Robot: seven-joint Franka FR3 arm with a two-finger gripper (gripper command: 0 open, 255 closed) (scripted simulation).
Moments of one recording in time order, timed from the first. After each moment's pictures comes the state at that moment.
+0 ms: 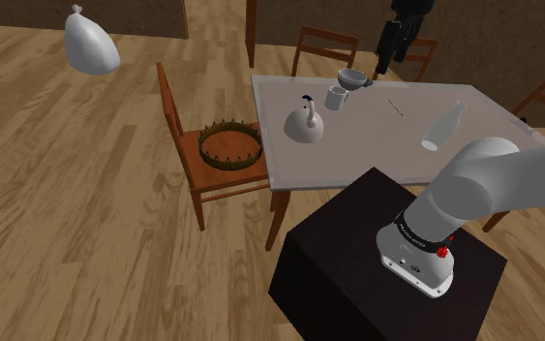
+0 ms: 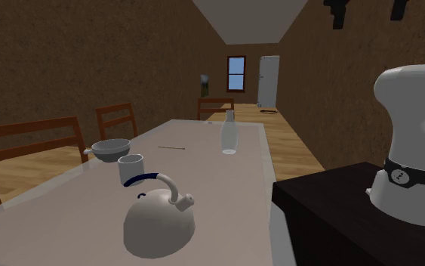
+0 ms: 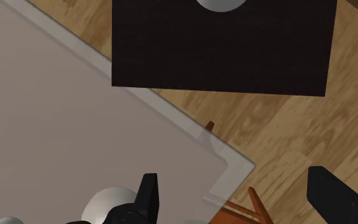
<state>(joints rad) -0.01 -0.79 0.01 -2.30 -0.06 1.44 -0.10</state>
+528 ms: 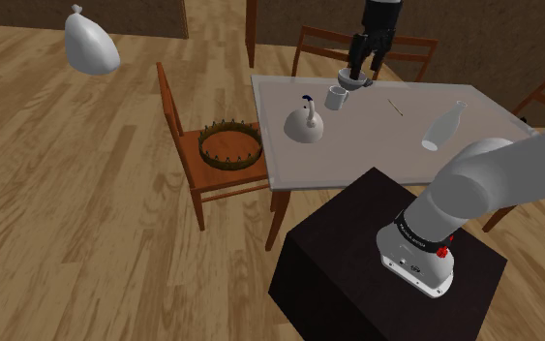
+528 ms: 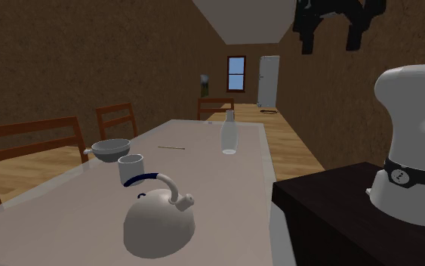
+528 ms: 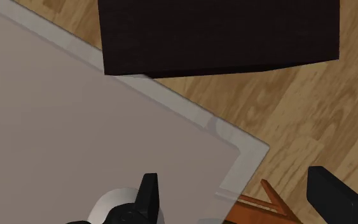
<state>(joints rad) -0.05 -0.60 0.00 -2.30 -0.05 1.60 -0.04</state>
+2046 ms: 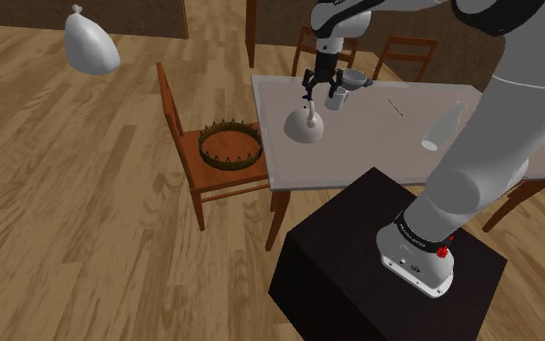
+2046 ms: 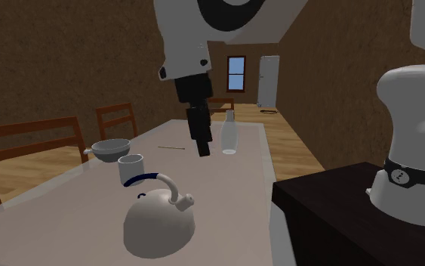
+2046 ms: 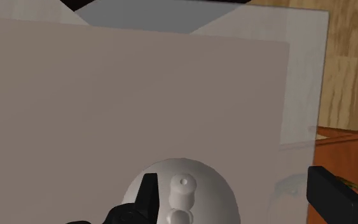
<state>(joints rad) -0.18 0.23 -0.12 -1.93 0.06 1.97 0.11</state>
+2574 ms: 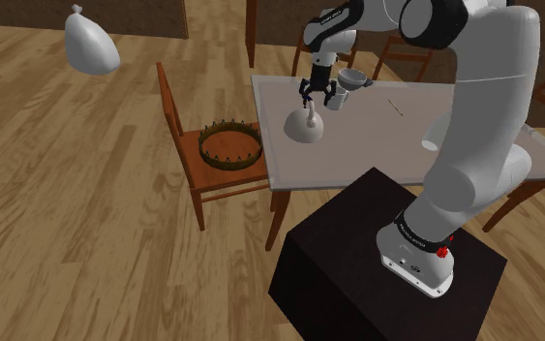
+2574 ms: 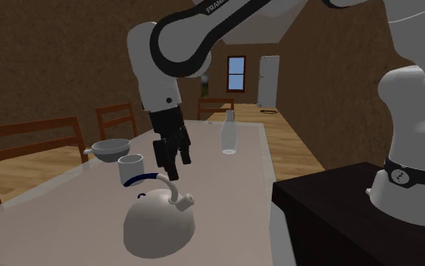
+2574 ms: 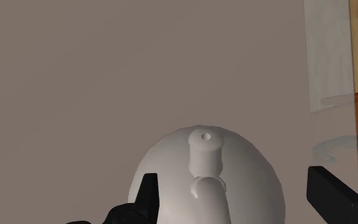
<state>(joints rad) -0.24 0.54 -0.14 -1.67 0.13 1.98 0.15</state>
